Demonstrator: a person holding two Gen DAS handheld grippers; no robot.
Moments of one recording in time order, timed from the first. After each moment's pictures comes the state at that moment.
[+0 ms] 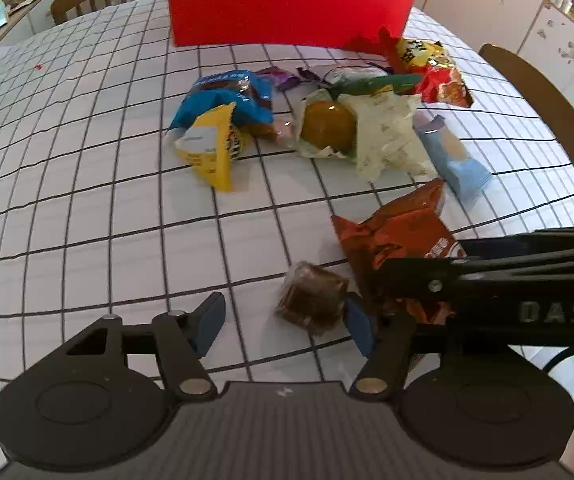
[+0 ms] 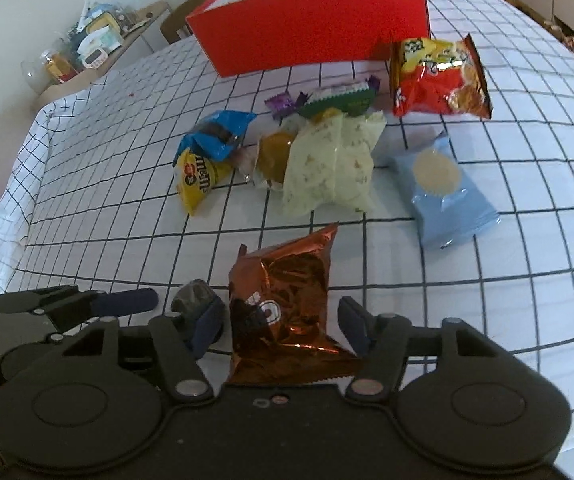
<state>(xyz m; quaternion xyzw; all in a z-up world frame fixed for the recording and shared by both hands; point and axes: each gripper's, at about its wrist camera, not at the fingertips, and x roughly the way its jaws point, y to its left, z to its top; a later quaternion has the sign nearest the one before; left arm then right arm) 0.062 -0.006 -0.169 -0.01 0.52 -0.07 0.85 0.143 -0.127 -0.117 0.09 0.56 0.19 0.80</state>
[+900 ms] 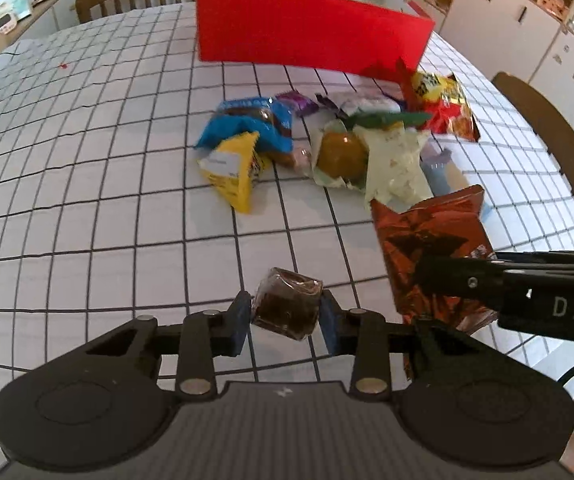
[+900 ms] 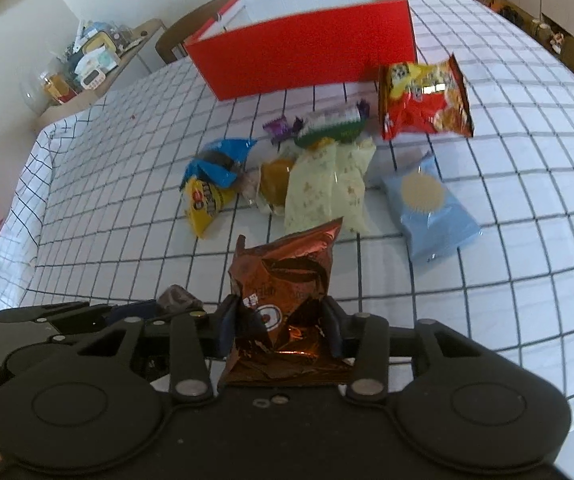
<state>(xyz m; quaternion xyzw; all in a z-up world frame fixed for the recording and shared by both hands) 0.062 0.002 -0.140 -0.04 0.51 -0.03 0.86 0.145 -0.134 -0.088 0.10 0.55 0.18 0.81</state>
